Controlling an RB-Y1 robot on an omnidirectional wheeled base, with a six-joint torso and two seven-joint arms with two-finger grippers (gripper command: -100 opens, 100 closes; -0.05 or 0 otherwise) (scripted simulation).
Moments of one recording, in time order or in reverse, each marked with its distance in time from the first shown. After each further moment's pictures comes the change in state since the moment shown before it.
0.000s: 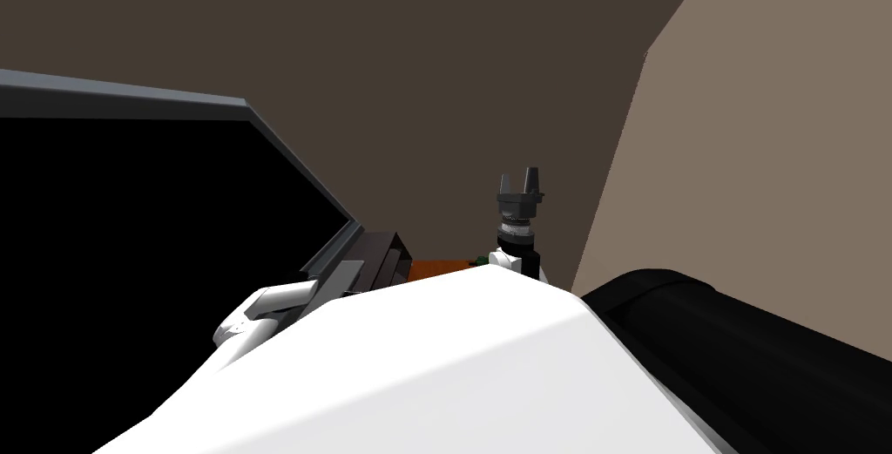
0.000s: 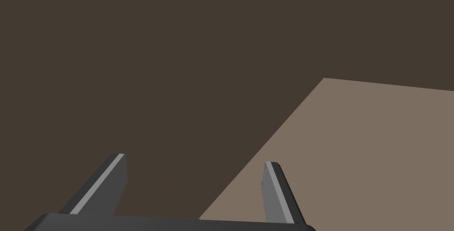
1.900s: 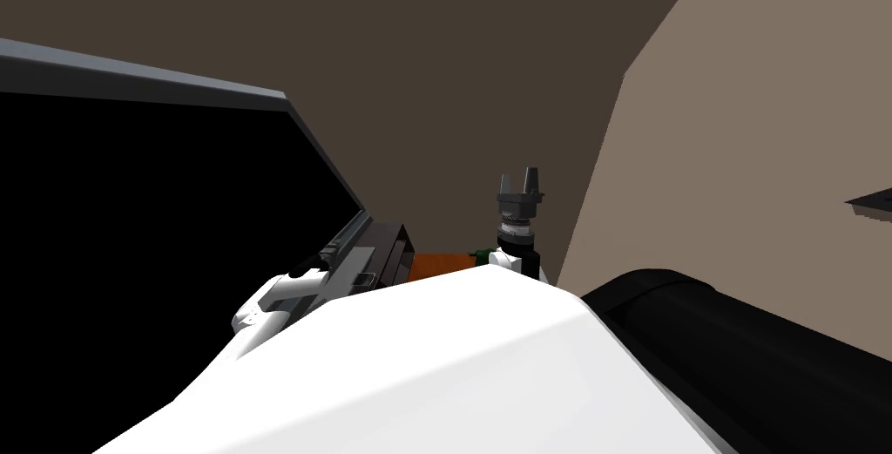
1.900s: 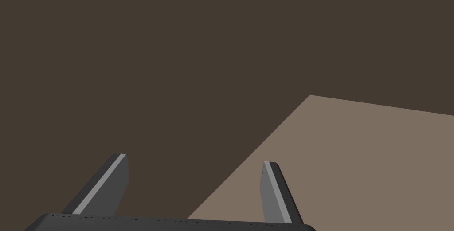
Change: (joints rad) left arm 0.012 -0.032 -0.022 -0.193 -0.027 -0.420 0.114; right arm 0.000 0.000 0.000 0.000 0.000 0.000 0.000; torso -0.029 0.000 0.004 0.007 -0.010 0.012
